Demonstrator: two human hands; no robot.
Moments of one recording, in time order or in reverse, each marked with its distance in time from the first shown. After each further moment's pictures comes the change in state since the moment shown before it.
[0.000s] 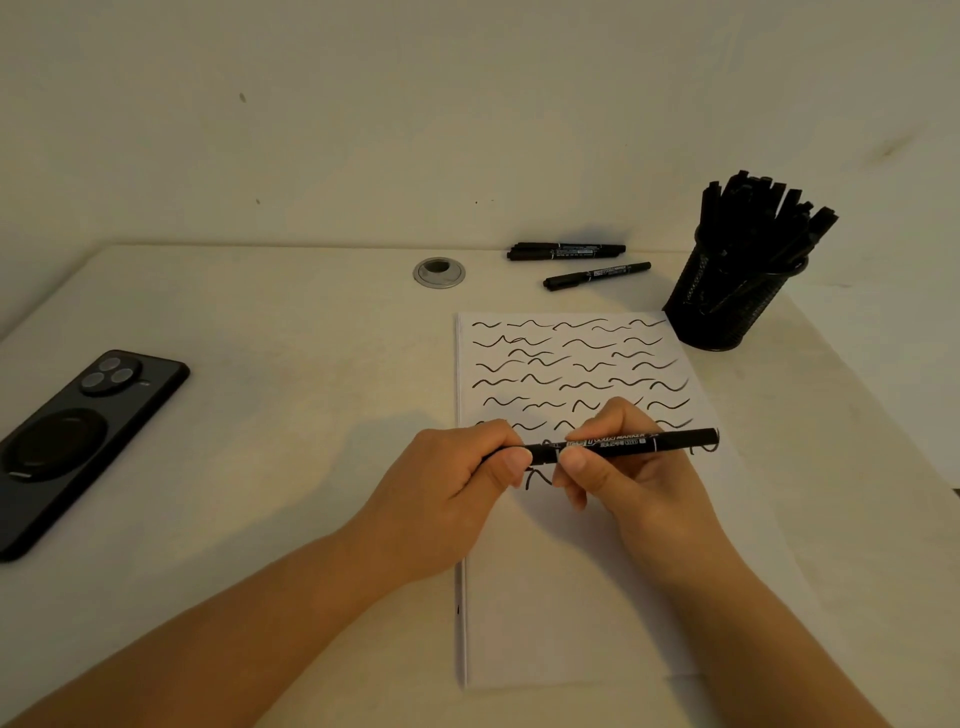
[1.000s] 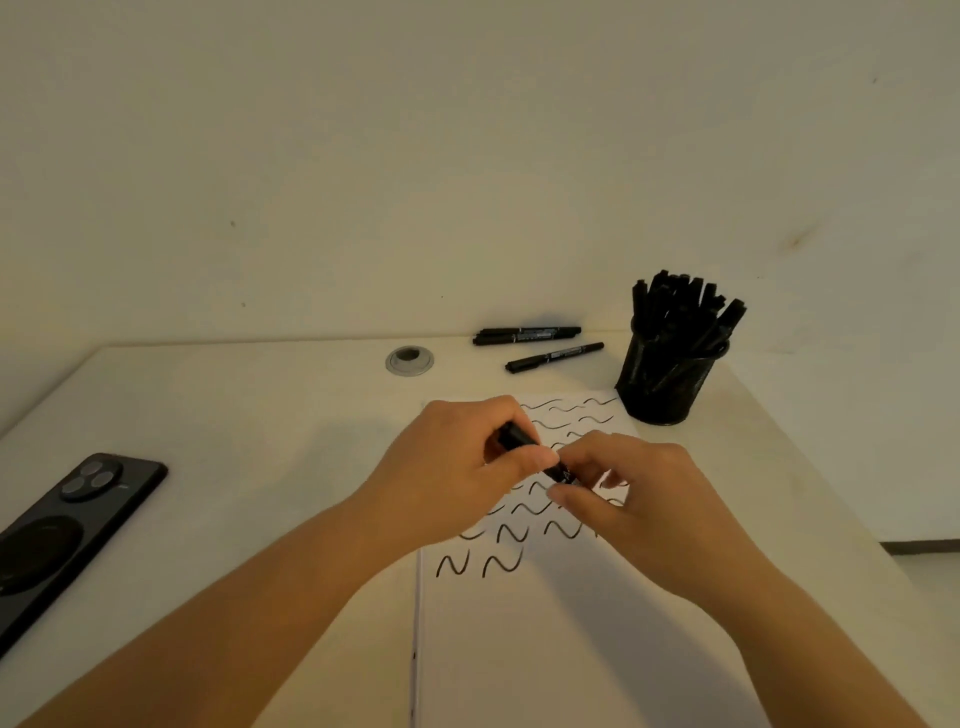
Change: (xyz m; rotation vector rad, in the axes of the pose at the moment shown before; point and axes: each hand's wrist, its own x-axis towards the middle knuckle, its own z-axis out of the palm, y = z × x) left_hand 0.071 0.045 -0.016 0.152 0.007 0.042; right_hand 0.026 -0.058 -0.040 -0.999 -0.080 -0.138
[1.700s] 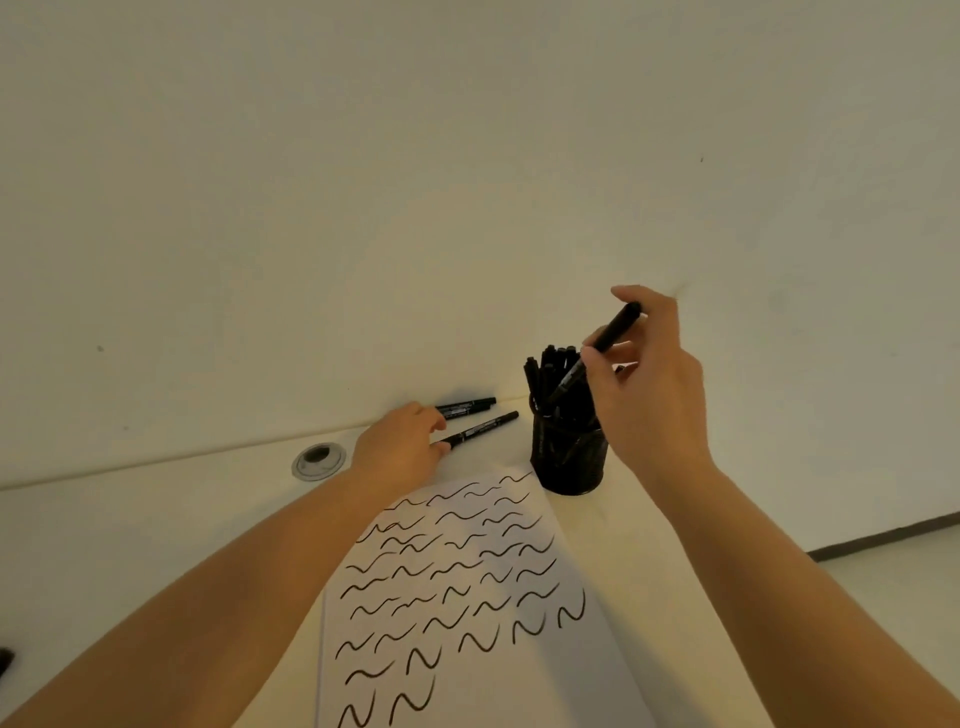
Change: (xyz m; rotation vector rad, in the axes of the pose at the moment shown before) left_hand 0.158 -0.082 0.040 0.554 -0.078 -0.134; right_hand 0.076 0.054 -0.084 0.118 0.747 0.095
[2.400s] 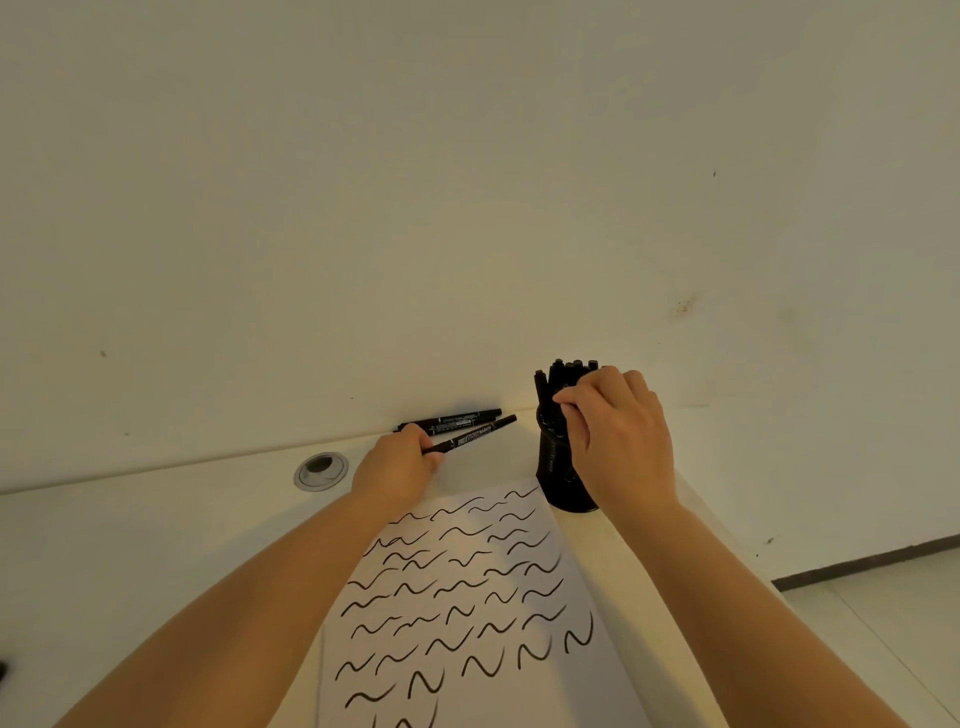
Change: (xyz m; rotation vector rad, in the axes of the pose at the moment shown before) left_hand 0.001 -0.007 0.013 -0.214 0.017 -0.234; right_hand -0.009 0.040 0.035 -0.450 0.049 -0.417
